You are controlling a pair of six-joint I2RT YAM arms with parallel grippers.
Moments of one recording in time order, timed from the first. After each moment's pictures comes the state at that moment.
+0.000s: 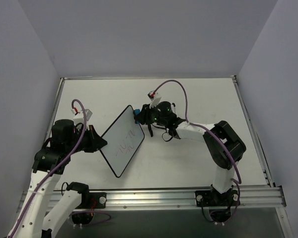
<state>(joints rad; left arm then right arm) -0.25 0.72 0.95 -0.87 0.38 -0.38 0.66 1.83 0.99 0.54 -0.25 0.43</state>
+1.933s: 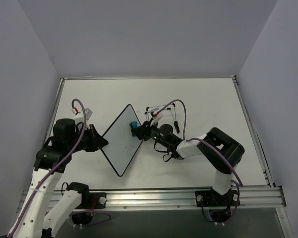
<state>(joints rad) -0.24 0.73 0.94 -0.85 0.39 -0.43 0.81 1.81 0.65 1.05 -0.08 0.52</state>
